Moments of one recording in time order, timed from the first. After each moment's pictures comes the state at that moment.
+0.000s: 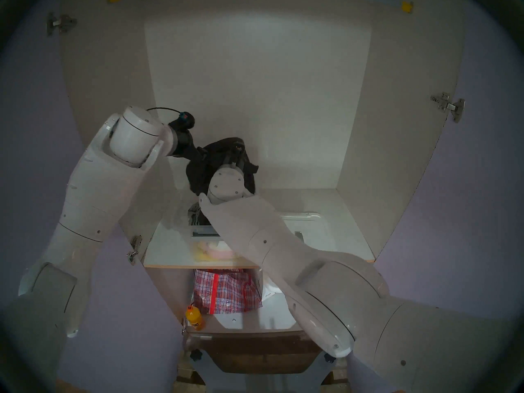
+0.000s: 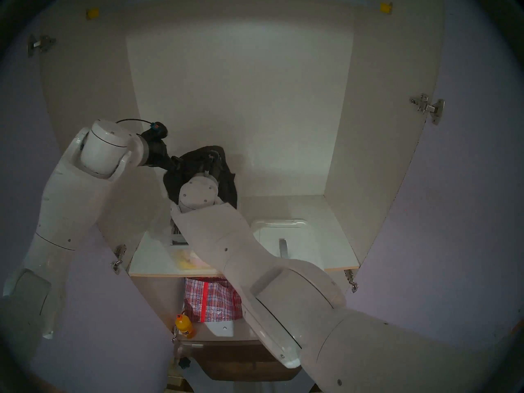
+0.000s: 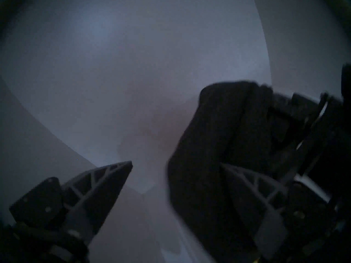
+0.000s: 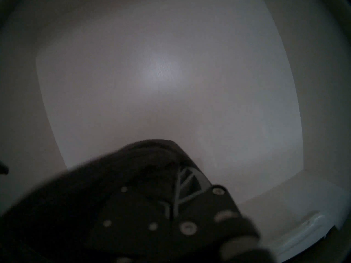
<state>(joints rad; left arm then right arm) 0.82 -0.93 -1.24 -1.63 0.04 0.85 -0.53 -0.63 -1.95 0.97 -0.68 0.43 -0.25 -0.70</state>
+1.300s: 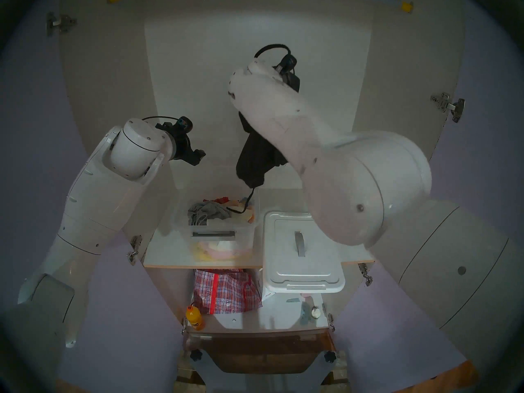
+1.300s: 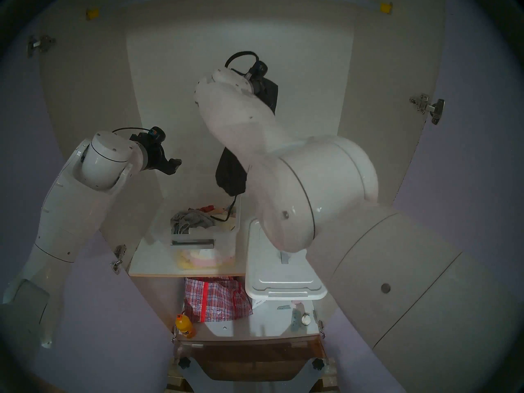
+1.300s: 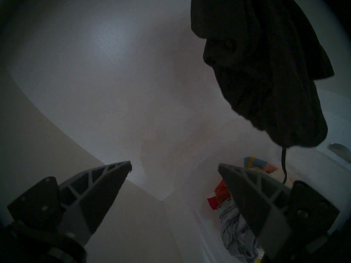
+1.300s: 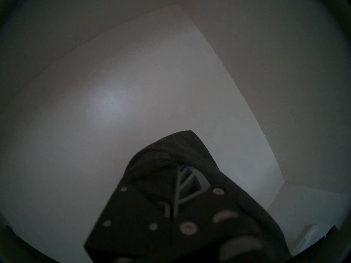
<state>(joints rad) 0.90 -0.95 -1.24 -1.67 0.06 0.79 -0.39 -0.01 -1.94 1.39 -0.31 0.61 -0.23 -0.80</state>
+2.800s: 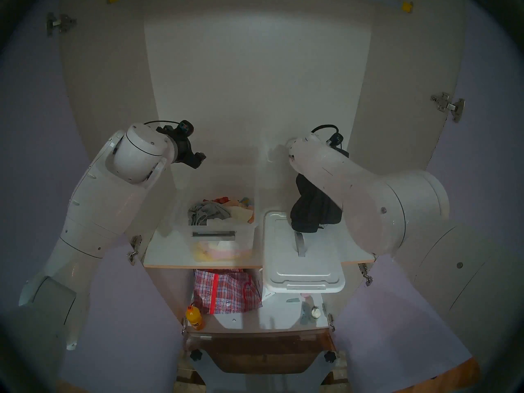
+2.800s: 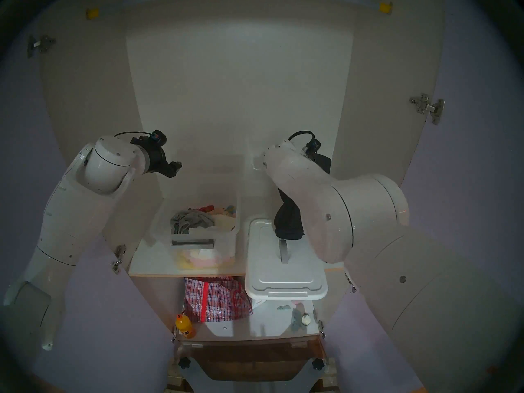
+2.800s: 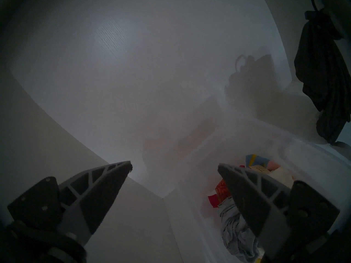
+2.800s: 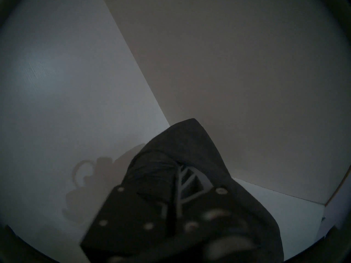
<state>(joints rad) 0.91 -0.95 -1.23 -1.67 0.06 0.79 -0.36 -0.23 -1.71 1.42 -0.10 0.66 -0.22 -0.78</state>
